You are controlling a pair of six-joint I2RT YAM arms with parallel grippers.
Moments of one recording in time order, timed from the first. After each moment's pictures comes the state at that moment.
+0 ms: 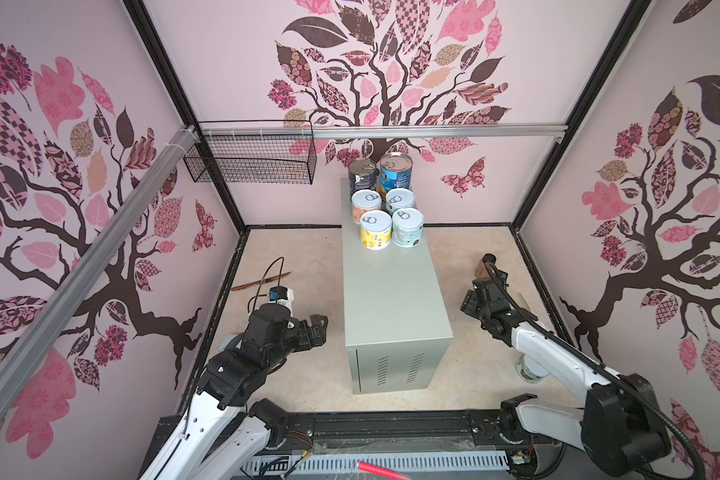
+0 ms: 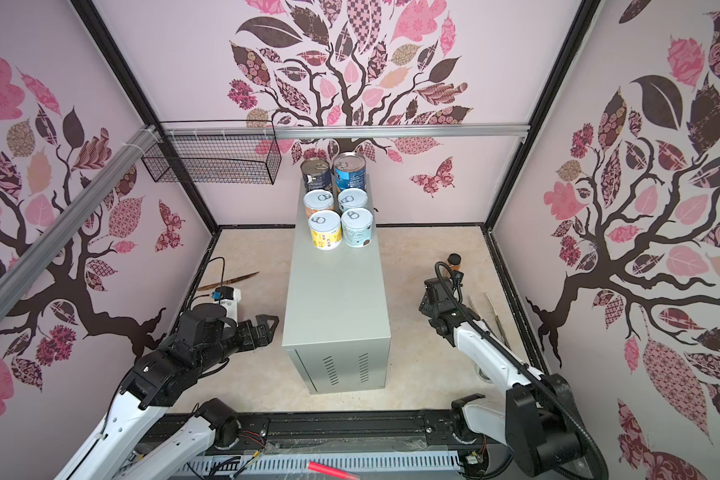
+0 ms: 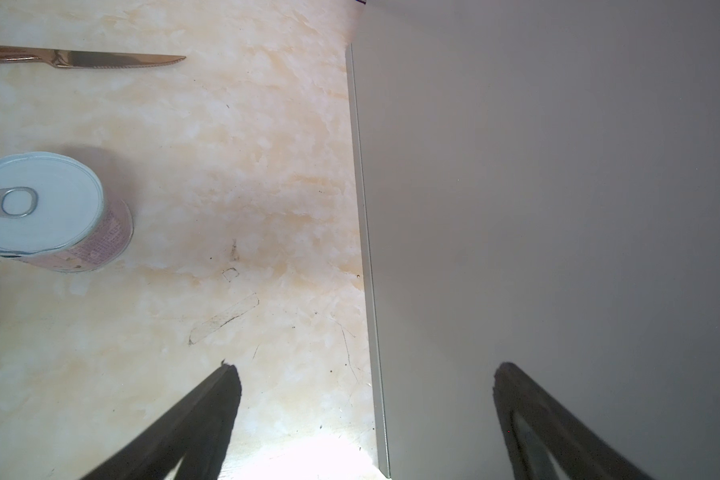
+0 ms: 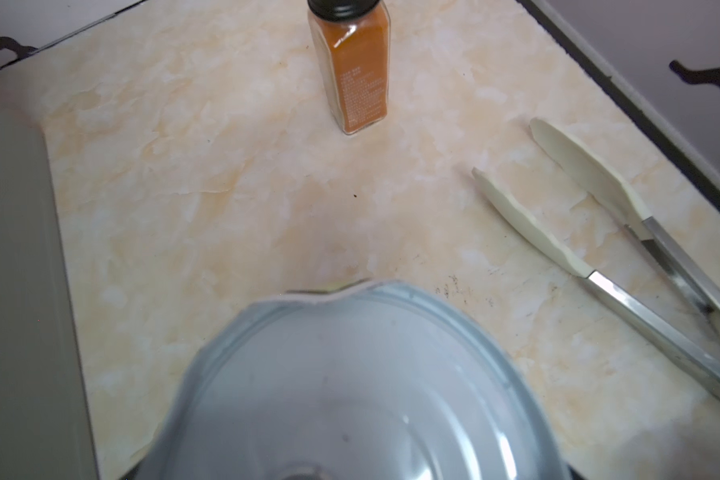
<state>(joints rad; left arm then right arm) -0.51 0.65 0.85 -0.88 -0.09 -0.57 0.26 1.15 0.68 -0.36 0.38 0.58</state>
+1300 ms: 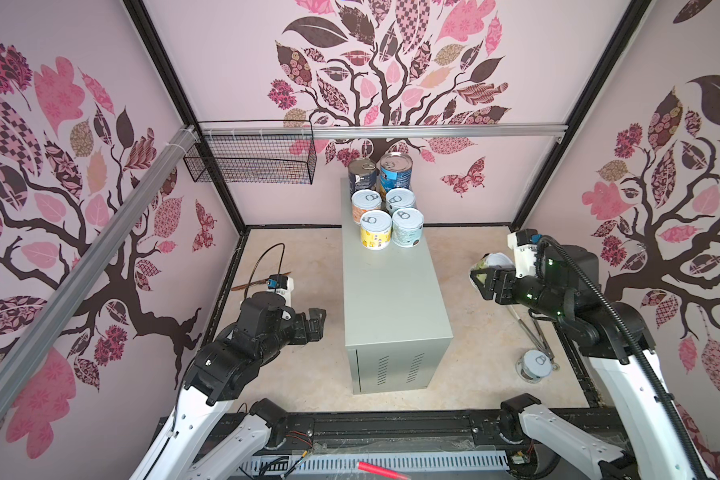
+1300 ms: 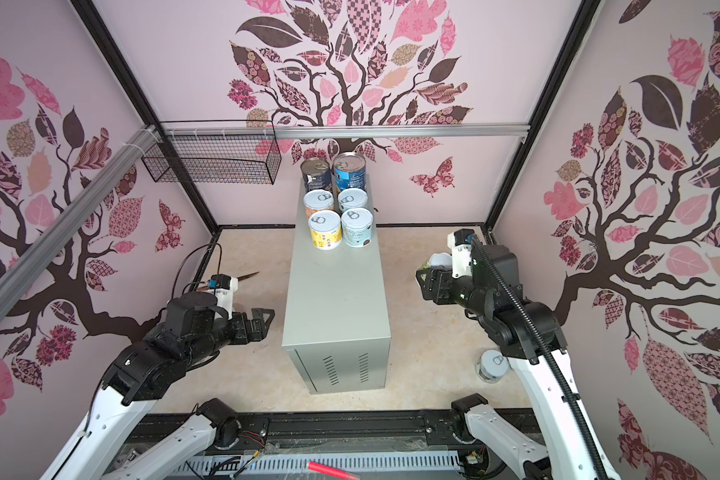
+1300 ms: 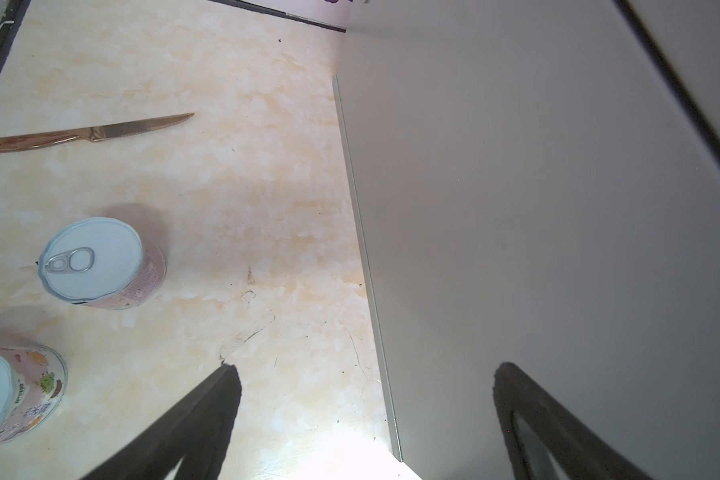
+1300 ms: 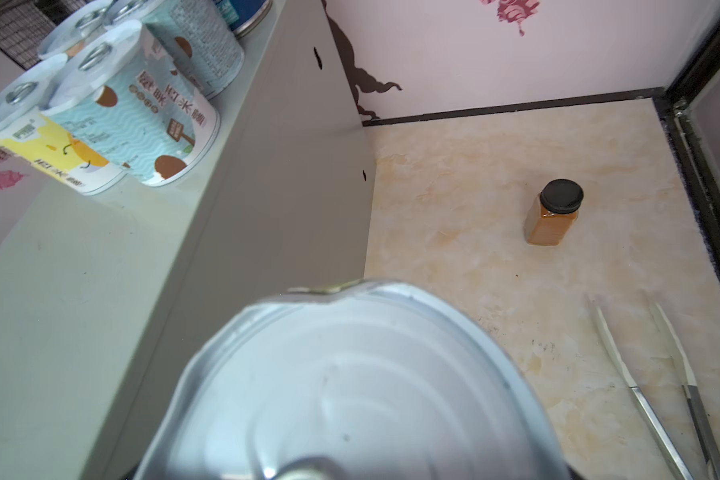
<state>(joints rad) -0.51 0.74 1.05 -1.00 -0.11 -0.44 0.32 0.96 1.42 -1.01 -0.11 0.28</state>
